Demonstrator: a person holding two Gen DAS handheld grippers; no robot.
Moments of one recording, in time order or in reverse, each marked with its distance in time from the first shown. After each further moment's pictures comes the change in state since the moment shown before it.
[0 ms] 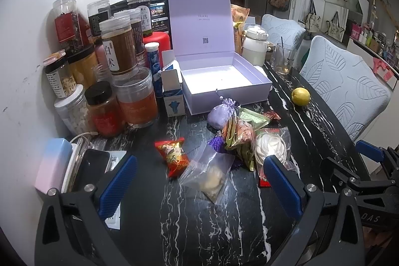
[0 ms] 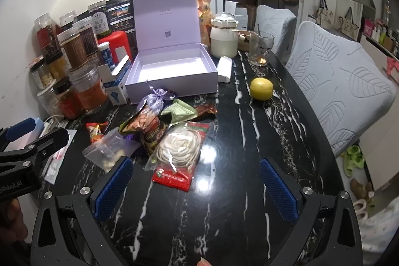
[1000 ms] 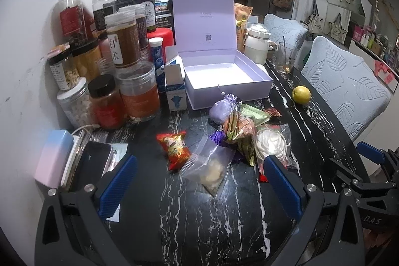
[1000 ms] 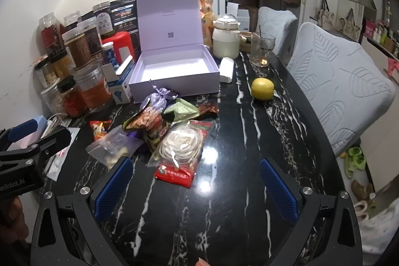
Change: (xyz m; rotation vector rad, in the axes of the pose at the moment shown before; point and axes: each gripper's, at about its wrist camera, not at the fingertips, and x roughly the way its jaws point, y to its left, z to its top) left arm -0.003 0.003 -0.010 -0.026 0.013 0.002; right arm -0.007 0.001 -0.006 -0.007 -0.012 0.015
